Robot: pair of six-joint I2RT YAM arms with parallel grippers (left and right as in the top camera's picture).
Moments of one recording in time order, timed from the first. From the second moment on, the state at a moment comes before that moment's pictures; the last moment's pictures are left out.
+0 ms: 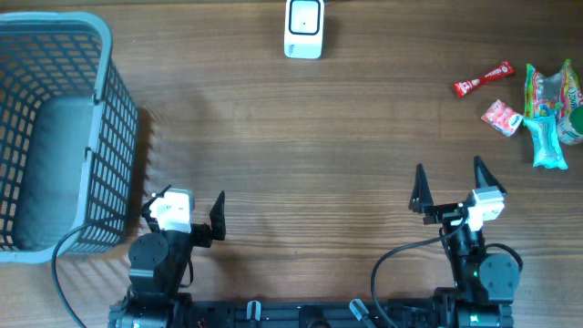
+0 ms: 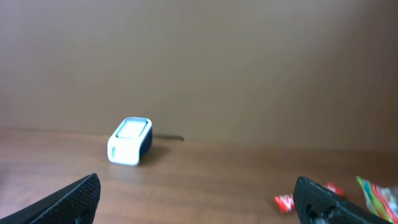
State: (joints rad) left arm -0.10 0.09 0.12 -0.39 0.07 -0.05; right arm -0.03 0.02 0.01 0.14 -0.15 0.01
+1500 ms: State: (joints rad) left arm -0.07 0.01 0.01 -0.07 0.08 -0.03; right arm -0.03 0.02 0.01 0.00 -0.10 0.02
